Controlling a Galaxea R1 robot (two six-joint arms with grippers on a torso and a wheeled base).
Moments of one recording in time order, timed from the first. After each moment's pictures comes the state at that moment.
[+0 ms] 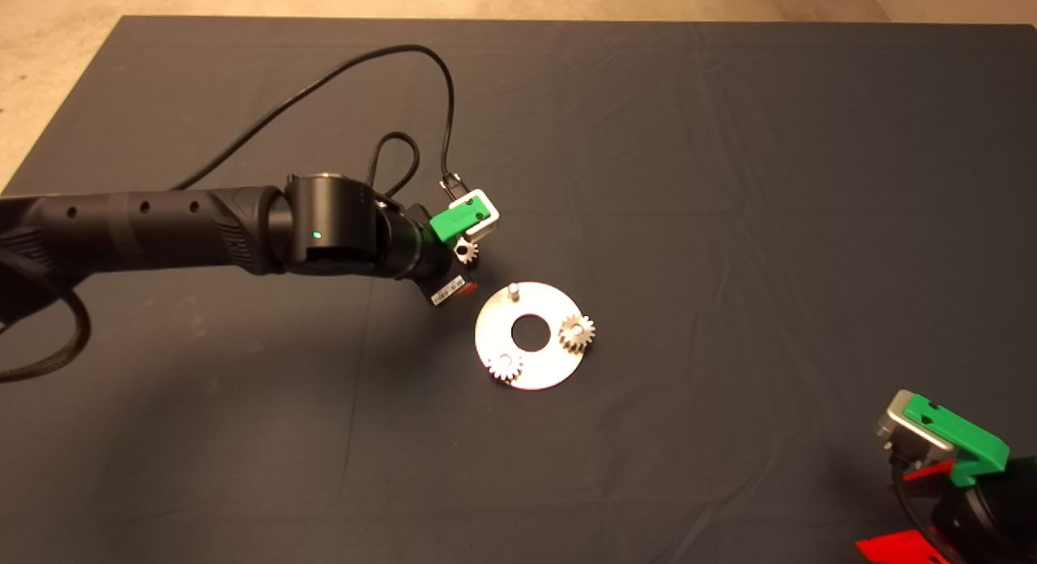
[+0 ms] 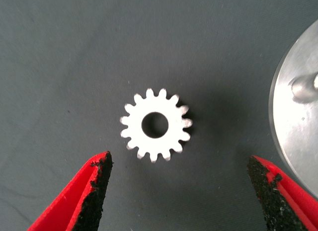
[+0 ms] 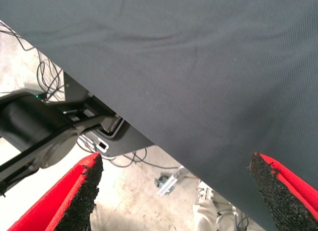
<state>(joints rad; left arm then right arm) -0.27 2.48 -1.03 0.83 1.15 -0.55 0.09 1.67 -0.36 -0.41 -1.14 0.79</state>
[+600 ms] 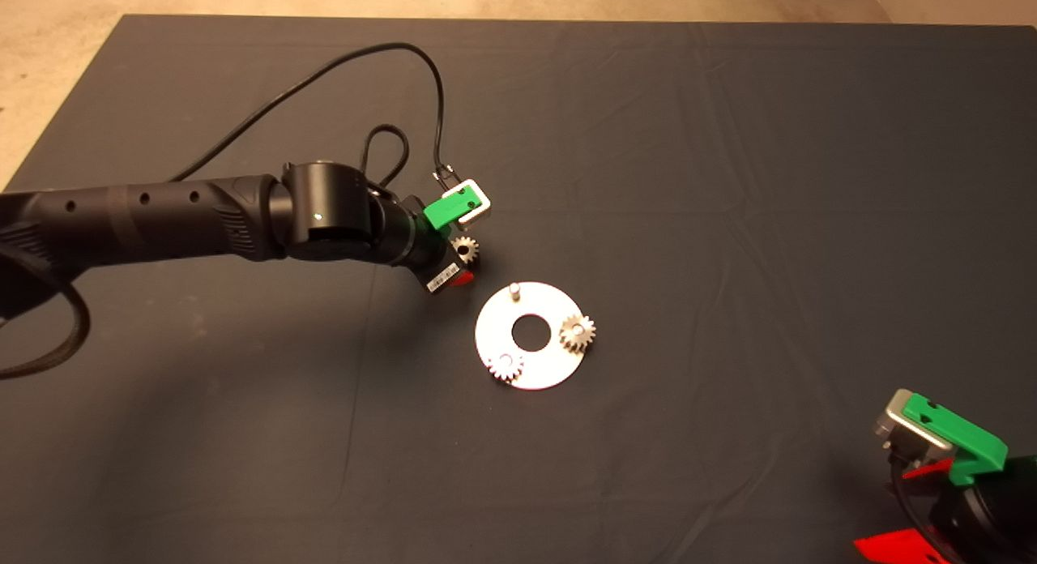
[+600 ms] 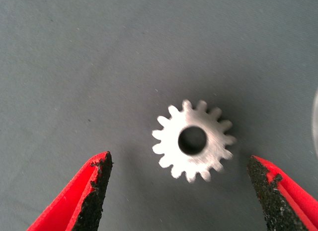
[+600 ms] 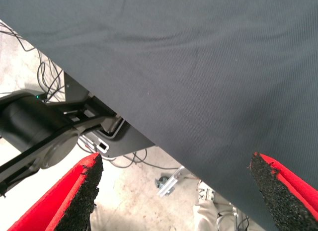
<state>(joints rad) -0.27 2.49 -1.11 0.82 1.09 -0.53 0.09 1.67 -0.36 -0.41 -1.14 0.79</state>
